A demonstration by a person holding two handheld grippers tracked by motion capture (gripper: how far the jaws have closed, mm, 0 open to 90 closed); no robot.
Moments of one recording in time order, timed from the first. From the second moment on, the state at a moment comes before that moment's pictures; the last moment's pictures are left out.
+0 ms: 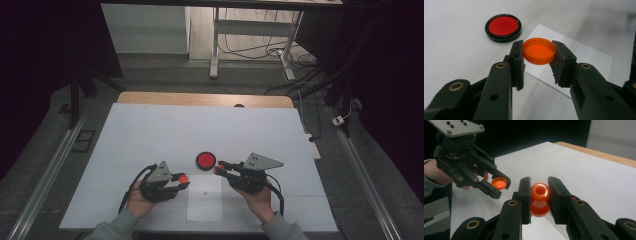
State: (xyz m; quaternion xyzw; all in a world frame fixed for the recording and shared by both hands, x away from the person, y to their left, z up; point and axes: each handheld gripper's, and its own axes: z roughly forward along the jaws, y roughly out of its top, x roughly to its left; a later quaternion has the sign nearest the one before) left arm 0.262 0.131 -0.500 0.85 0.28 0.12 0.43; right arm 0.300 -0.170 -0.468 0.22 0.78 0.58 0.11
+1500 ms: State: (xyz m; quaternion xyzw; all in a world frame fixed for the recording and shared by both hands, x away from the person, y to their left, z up) left arm 0.272 0.091 -0.503 0.86 0.25 0.11 0.43; right arm 0.299 -0.166 -0.469 0.22 0.78 0.58 0.10
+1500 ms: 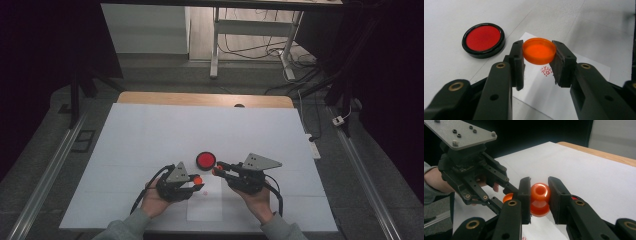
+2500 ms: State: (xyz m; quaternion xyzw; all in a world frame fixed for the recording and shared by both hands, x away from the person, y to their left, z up) left arm 0.279 0.062 -0.503 0.87 0.23 0.12 0.43; right arm 0.294 -0.152 -0.478 0.20 0.80 0.56 0.08
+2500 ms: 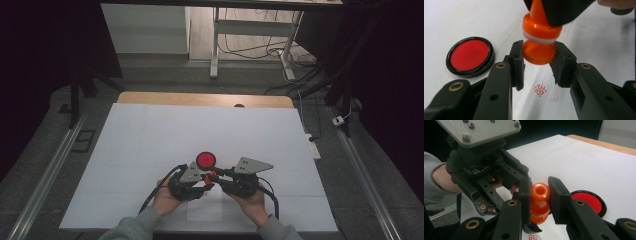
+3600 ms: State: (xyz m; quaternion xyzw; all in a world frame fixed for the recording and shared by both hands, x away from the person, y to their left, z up) left arm 0.275 0.060 -0.496 0.86 0.22 0.14 0.44; right arm 0.294 -0.152 -0.480 0.20 0.80 0.56 0.07
